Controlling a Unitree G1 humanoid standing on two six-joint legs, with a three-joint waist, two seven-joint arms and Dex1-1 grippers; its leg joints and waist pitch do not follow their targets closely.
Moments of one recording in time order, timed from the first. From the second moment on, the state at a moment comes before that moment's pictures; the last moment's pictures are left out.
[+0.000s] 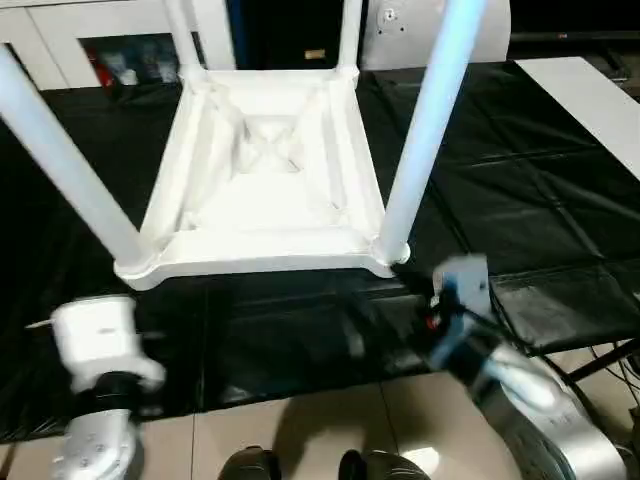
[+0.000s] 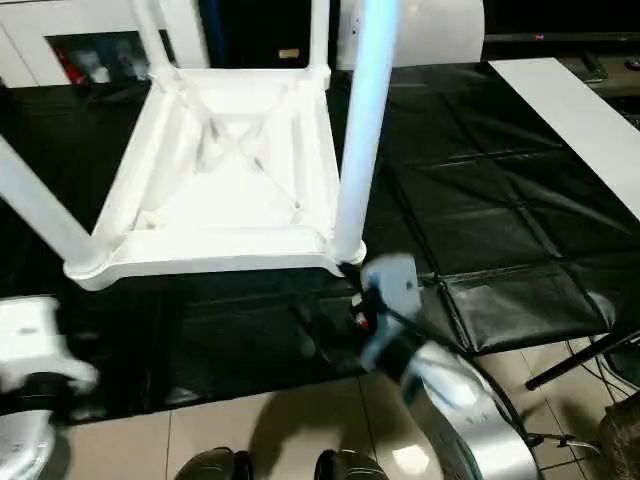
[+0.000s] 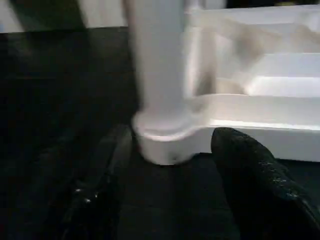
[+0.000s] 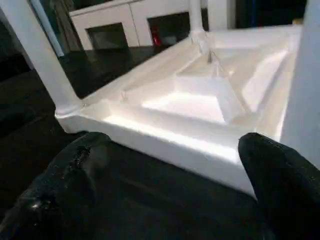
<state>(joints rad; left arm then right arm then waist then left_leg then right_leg) 0.33 -0.01 0.20 -0.54 0.02 0.28 0.03 0.02 -0.16 0.09 -0.47 0.31 0.51 0.48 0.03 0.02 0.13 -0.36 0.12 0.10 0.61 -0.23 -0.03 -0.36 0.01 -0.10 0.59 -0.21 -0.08</state>
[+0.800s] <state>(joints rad) -0.08 0.16 0.20 -0.13 -0.05 0.24 -0.11 -0.07 -0.19 0.11 -0.25 0.28 0.38 0.49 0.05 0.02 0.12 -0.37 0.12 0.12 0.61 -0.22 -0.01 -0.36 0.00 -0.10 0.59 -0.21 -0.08</state>
